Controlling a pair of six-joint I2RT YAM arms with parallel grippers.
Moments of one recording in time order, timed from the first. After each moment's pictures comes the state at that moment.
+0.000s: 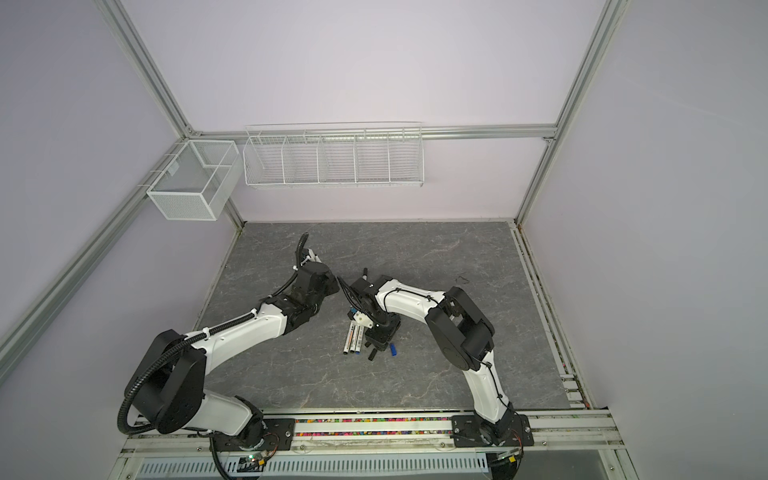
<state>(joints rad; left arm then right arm) -0.62 1.48 0.86 0.03 -0.43 -0.68 0.86 2.06 1.50 -1.07 -0.08 -0.23</state>
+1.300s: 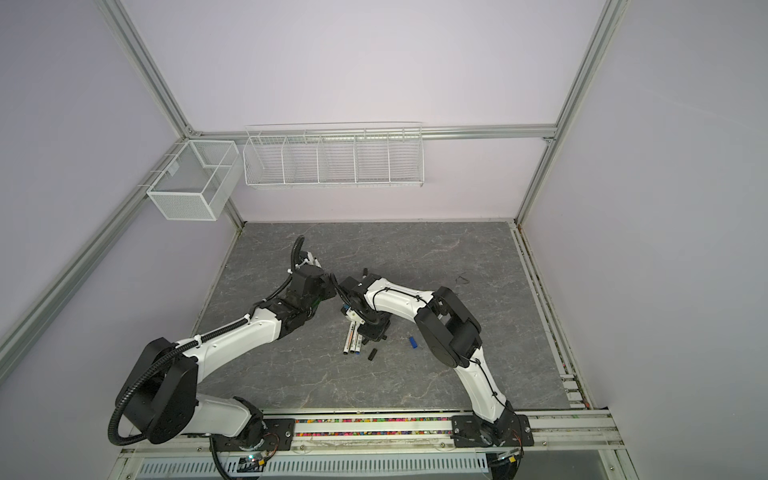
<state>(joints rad) -0.60 1.42 0.81 0.02 -0.35 -0.62 0.89 2.15 1.63 -1.07 0.04 -0.19</state>
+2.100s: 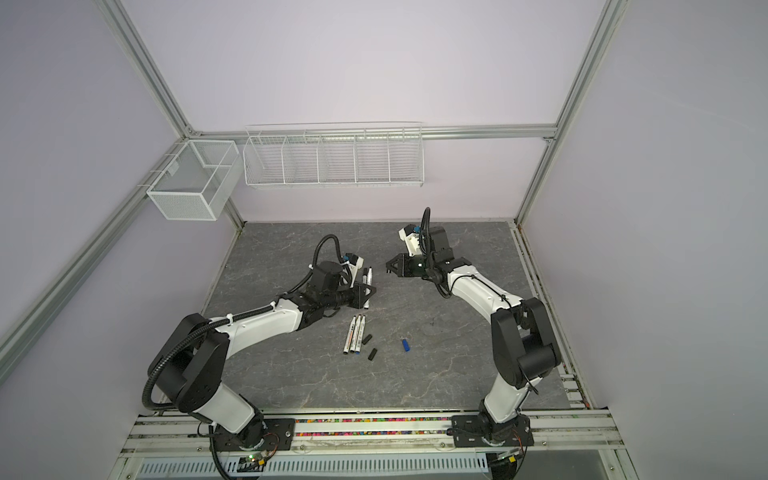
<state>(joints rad) -0.68 1.62 0.93 0.12 0.28 -0.41 0.40 1.71 1.20 -0.13 -0.64 0.43</state>
